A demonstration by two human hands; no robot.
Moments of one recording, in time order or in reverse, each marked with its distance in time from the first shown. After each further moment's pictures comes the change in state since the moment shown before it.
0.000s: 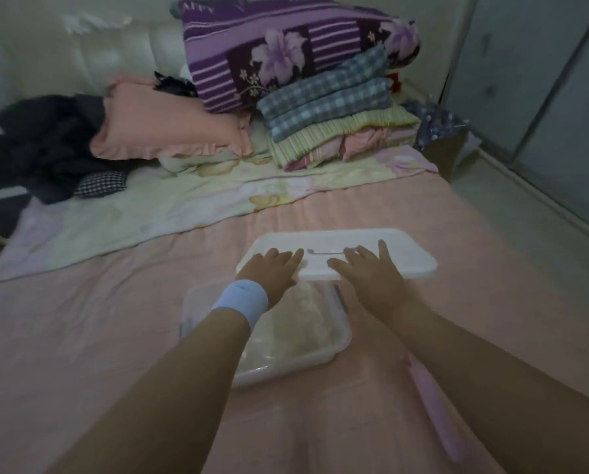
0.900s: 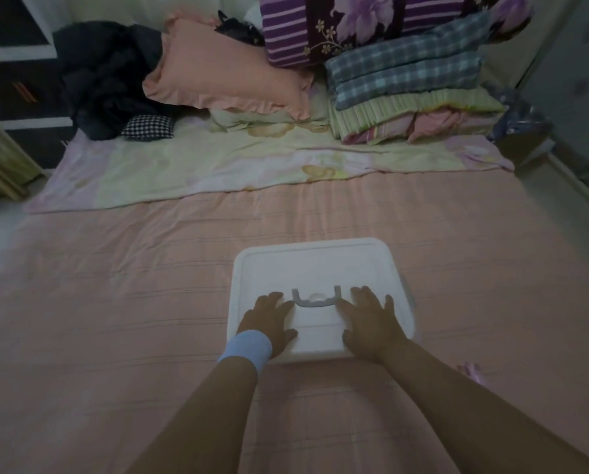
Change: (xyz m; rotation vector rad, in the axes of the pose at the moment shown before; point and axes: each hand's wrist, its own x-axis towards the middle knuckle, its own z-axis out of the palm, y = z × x) left_hand -0.102 -0.067 0.161 -0.494 -0.282 -0.361; right_hand 0.017 -0.144 0.093 0.181 -0.597 0.056
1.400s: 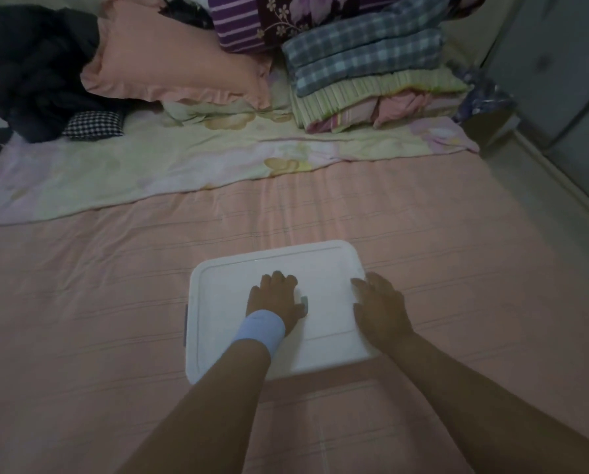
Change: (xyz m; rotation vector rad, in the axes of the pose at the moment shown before) left_hand 0.071 0.096 -0.022 0.067 0.184 0.036; right_hand 0.005 0.093 -0.010 0.241 0.203 0.234
